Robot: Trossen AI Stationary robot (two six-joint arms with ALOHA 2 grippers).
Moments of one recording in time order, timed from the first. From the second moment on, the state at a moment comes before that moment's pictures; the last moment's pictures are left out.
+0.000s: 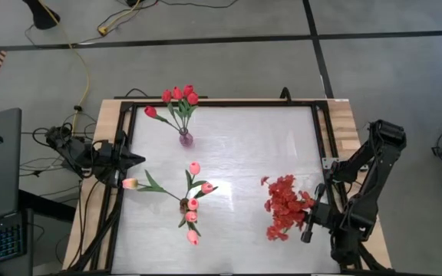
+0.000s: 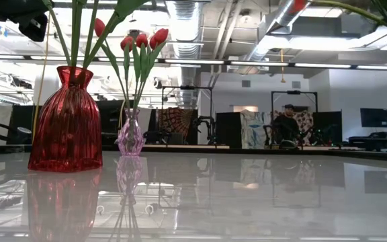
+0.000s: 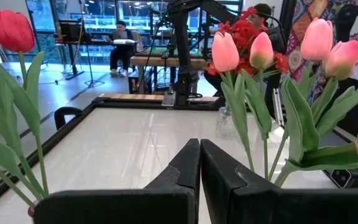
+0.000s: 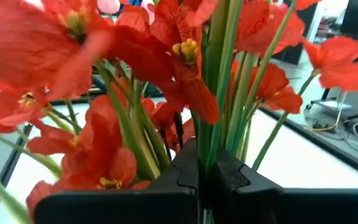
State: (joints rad) left arm -0.57 0.01 0.46 -0.51 -0.58 -0.08; right arm 1.14 1.36 0.91 -0.68 1.47 1.08
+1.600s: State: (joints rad) left arm -0.57 0.01 0.46 -0.51 -0.55 -0.08; right arm 1.14 1.01 0.91 -0.74 1.01 1.04
